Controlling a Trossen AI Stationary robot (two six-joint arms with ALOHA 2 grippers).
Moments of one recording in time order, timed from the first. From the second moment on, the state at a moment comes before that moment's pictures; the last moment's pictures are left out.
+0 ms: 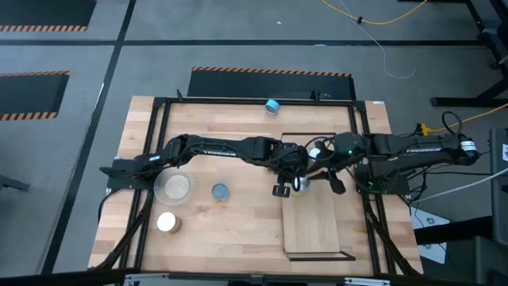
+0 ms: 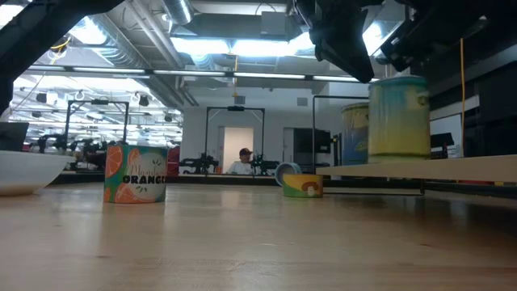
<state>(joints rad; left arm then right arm) -0.05 2.32 2.36 -0.97 -0.04 0.16 0.02 0.86 0.68 -0.44 -0.28 0.00</state>
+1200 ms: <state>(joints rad) -0.05 2.32 2.36 -0.97 -0.04 0.16 0.25 0.98 0.68 -0.44 -0.03 -0.06</state>
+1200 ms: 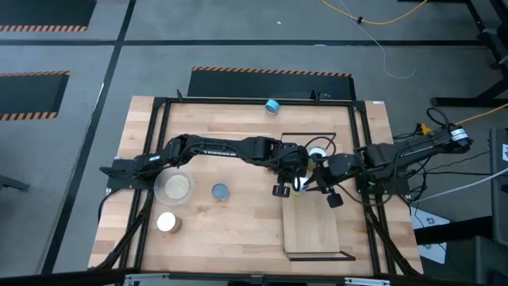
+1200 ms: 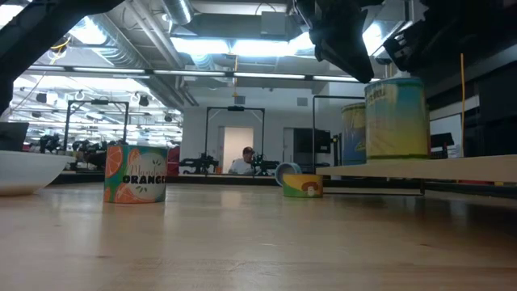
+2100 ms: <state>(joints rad) -0.05 2.32 2.36 -0.97 -0.04 0.15 0.25 0.91 0.68 -0.56 -0.02 -0.39</state>
